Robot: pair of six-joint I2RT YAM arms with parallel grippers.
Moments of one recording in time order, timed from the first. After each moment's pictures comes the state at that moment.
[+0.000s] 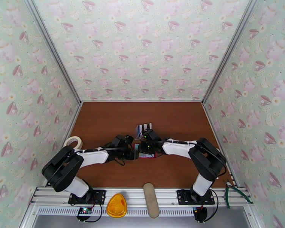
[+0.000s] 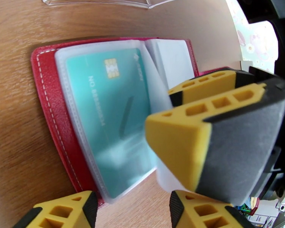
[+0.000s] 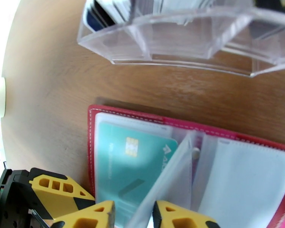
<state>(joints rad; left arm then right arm) -0.63 1.55 0.58 0.10 0.48 -0.64 0.78 1.74 0.91 -0.14 -0.22 0.76</state>
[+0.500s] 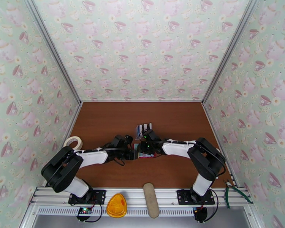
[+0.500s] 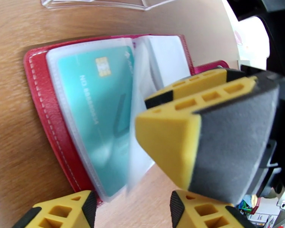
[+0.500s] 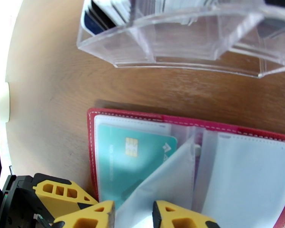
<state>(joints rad) -0.62 1.55 0.59 0.07 0.46 -0.61 0.78 1.74 0.90 -0.10 -0.23 0.80</state>
